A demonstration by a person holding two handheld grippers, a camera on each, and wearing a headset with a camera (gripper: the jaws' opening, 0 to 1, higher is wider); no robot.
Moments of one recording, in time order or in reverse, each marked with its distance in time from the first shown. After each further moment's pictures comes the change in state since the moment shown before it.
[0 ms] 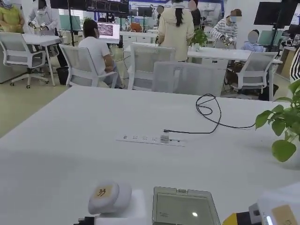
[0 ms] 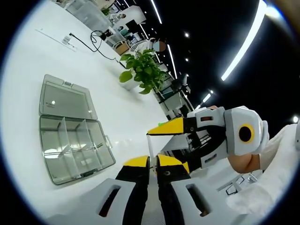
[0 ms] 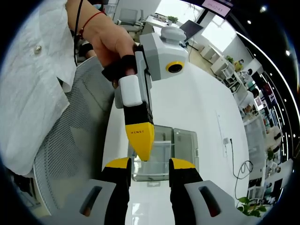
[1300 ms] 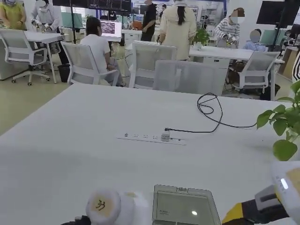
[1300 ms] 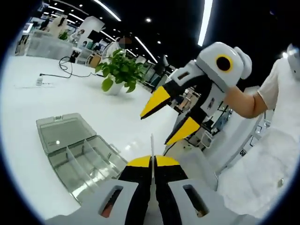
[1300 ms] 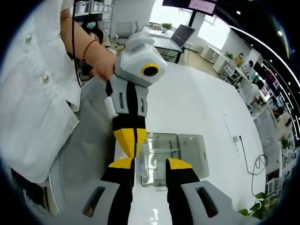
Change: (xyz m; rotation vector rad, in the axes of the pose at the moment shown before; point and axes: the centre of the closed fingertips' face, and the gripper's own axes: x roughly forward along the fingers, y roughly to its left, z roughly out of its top) left arm -0.009 -0.006 -0.022 0.550 0.109 -0.032; right arm -0.017 -0.003 0.011 0.153 -0.128 0.155
